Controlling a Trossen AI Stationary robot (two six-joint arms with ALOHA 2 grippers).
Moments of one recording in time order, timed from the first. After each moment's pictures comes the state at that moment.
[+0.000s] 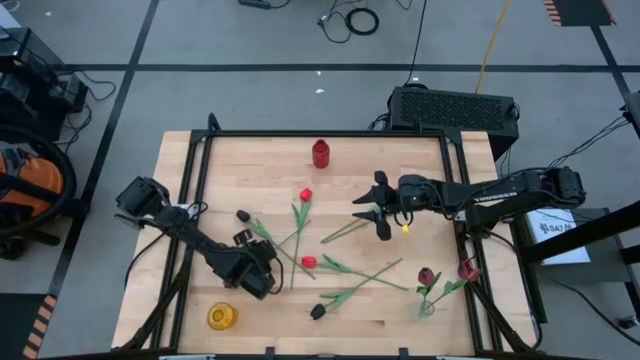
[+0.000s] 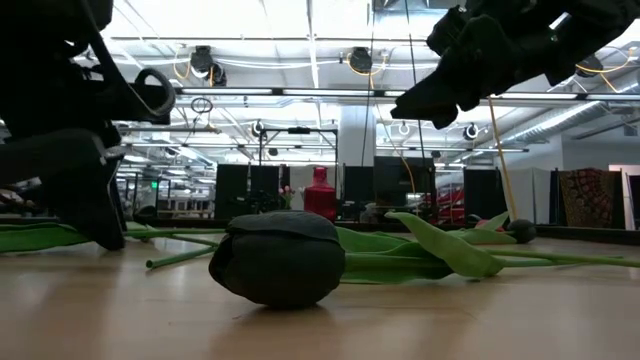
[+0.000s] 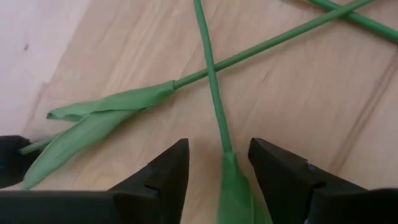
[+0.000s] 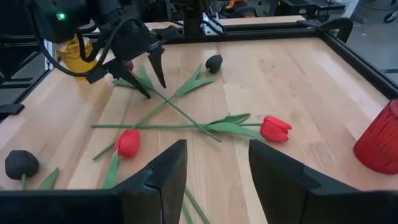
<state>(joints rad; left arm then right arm) -0.57 1.72 0.86 -0.65 -0.47 -1.01 -0.09 1.19 0.53 0.31 -0.08 0.04</state>
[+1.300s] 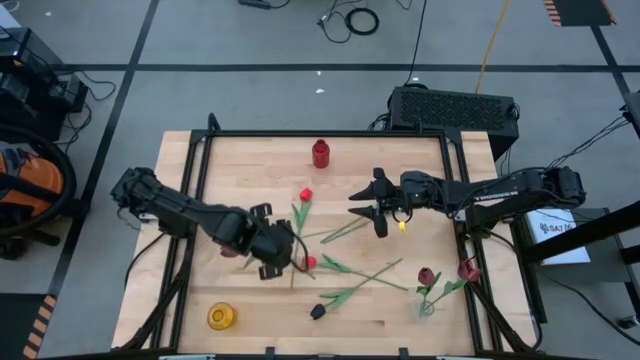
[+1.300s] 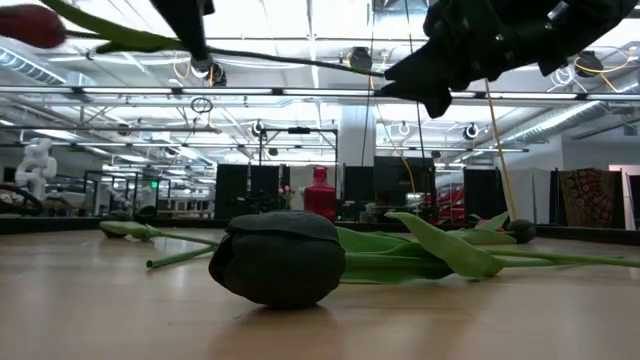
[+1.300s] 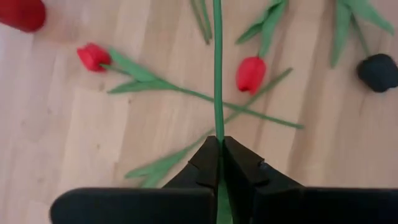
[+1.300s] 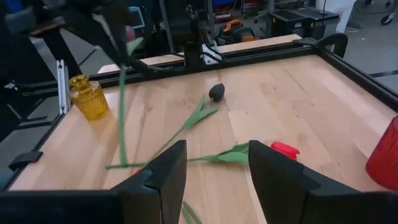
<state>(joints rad) -0.38 1.62 1.49 -1.18 -0.29 -0.53 -0.08 1.19 0.57 0.35 -0.08 0.16</state>
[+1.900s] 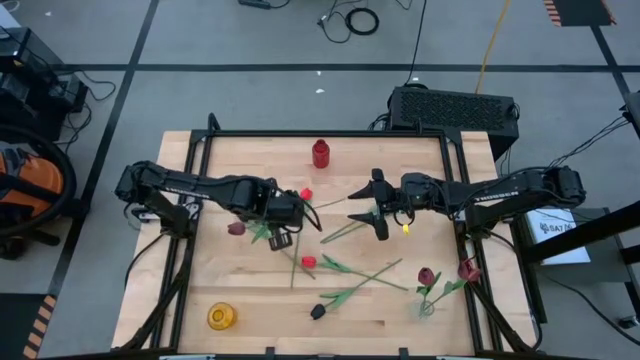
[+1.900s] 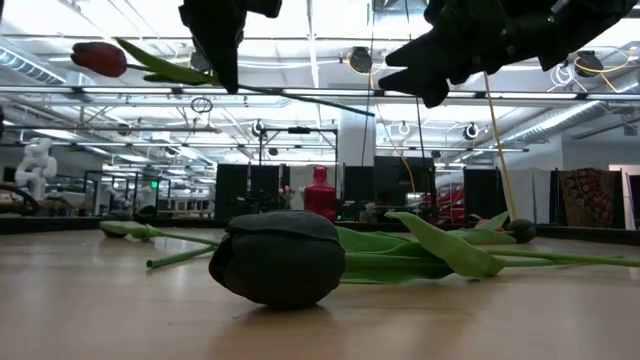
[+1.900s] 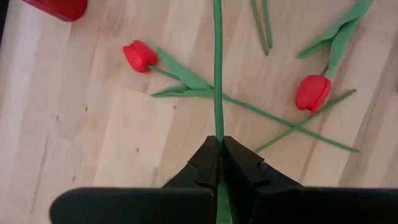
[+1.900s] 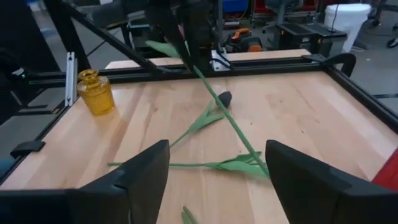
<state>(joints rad) -0.14 1.62 1.50 -1.18 -0.21 -0.38 -0.06 1.19 0.58 0.37 -0.08 0.07</state>
